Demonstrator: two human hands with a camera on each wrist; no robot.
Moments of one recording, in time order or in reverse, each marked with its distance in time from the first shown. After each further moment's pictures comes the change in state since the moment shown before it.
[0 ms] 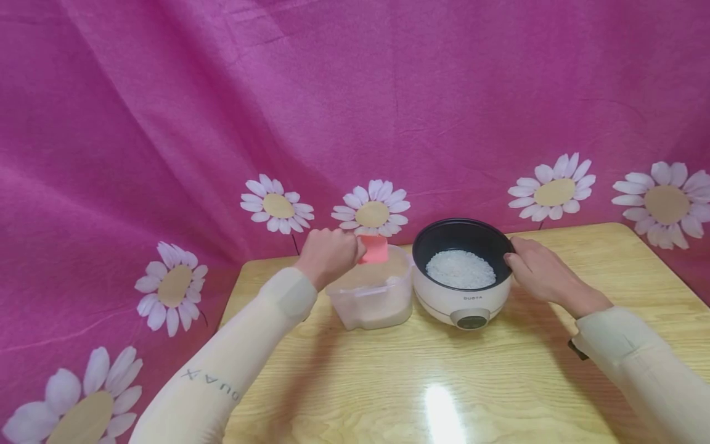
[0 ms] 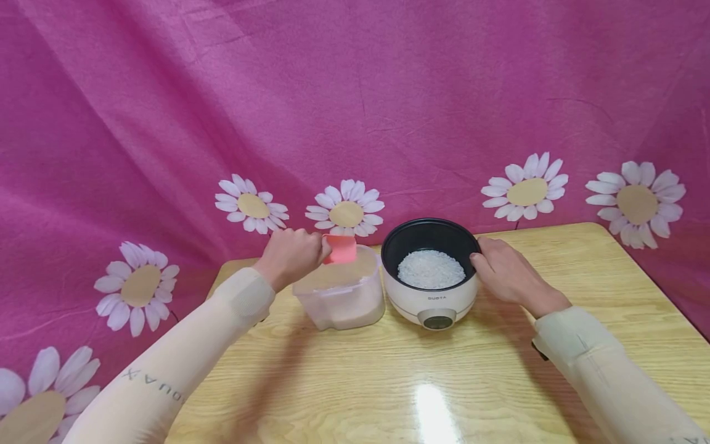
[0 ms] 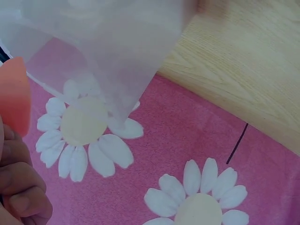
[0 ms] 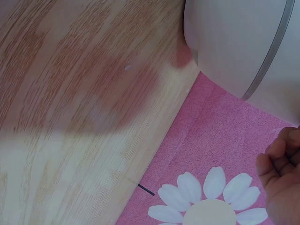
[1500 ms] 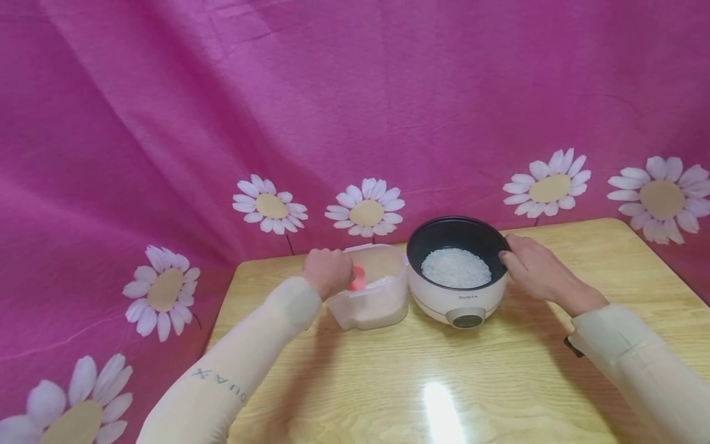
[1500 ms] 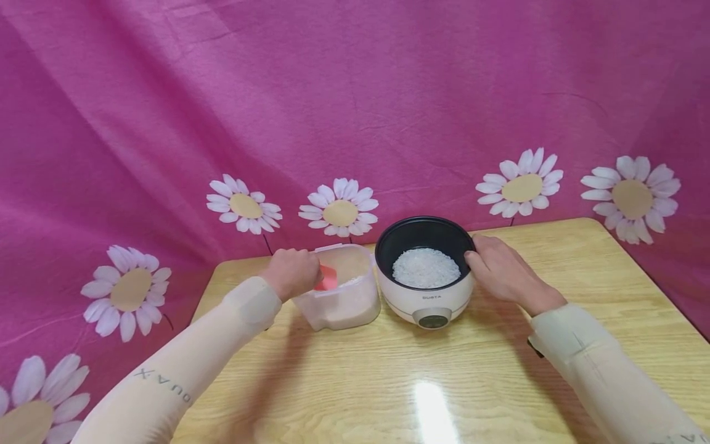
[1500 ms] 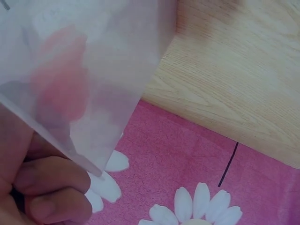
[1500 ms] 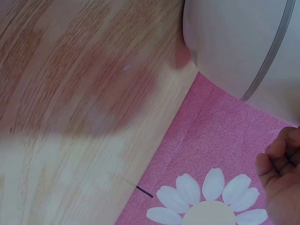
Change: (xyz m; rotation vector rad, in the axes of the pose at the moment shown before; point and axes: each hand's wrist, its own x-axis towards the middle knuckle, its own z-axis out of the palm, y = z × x) left_hand 0.006 0.011 0.034 0.047 -0.419 -0.115; right_hand -0.001 0.000 0.000 0.000 0.006 0.000
